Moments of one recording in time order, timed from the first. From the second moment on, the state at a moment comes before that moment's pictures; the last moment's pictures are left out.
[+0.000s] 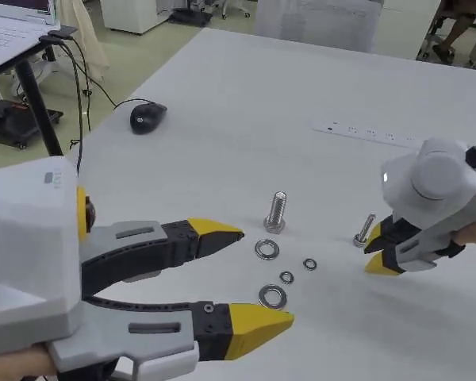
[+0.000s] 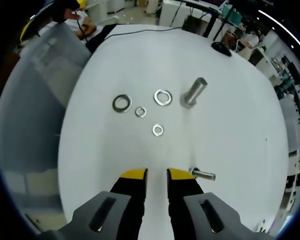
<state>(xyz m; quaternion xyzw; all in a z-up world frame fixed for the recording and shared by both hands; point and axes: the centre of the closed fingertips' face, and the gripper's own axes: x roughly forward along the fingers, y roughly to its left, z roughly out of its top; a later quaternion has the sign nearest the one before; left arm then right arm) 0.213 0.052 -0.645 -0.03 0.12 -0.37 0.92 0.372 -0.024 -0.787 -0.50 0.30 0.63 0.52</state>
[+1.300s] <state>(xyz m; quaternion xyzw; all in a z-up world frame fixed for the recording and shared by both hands) 0.223 0.075 -0.654 -0.04 0.12 -0.35 0.93 0.373 0.027 -0.828 -0.51 0.33 0.65 0.45</state>
